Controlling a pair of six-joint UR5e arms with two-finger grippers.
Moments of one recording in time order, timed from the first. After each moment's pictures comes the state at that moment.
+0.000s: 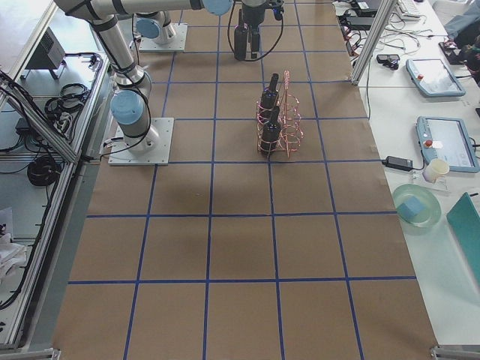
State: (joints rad) left arm -1.67 -1.59 -1.82 -1.28 1.60 -0.08; right arm 1.59 -1.62 1.56 -1.54 -1.57 -0.06
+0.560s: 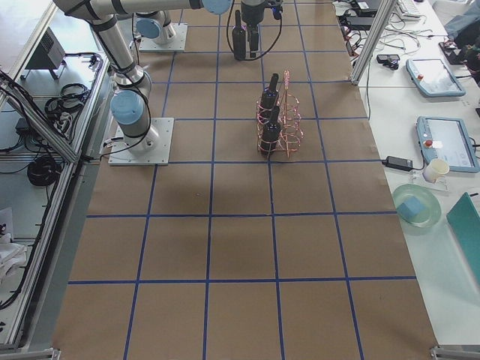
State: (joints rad) left arm -1.66 -1.57 -1.69 -1.39 1.60 -0.12; right arm 1.61 -1.62 1.56 -1.54 -1.56 -0.01
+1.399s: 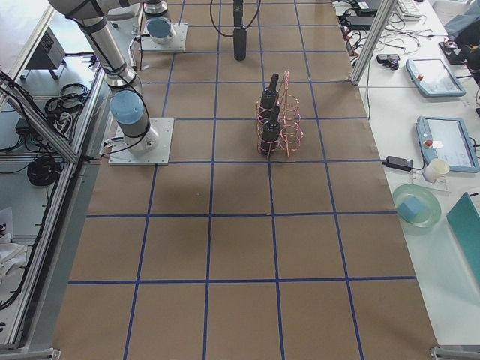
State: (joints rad) left arm -1.33 -1.60 -1.61 -1.43 1.57 0.00; right arm 1.89 -1.59 1.51 -1.54 -1.51 0.40
